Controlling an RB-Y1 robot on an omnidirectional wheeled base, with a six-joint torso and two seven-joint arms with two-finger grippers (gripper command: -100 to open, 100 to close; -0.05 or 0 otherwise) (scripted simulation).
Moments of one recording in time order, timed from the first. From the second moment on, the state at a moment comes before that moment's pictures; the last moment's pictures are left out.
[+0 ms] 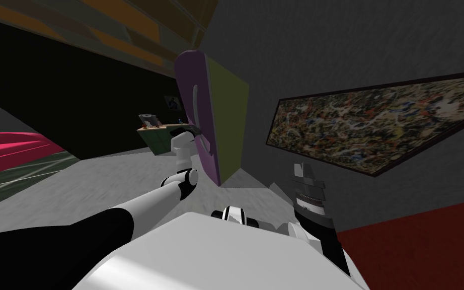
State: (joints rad) left arm -0.83 0.30 0.68 -1.48 0.31 0.70 0.48; right arm 0.55 -0.03 -0.05 -2.23 0.03 -0.62 -0.01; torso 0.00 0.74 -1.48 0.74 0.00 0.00
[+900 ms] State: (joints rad) left arm -0.81 0.33 0.66 -1.39 0.39 0.63 0.43; right arm 0.55 -0.03 -0.05 -2.23 0.03 -0.62 -0.01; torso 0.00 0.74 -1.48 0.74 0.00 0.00
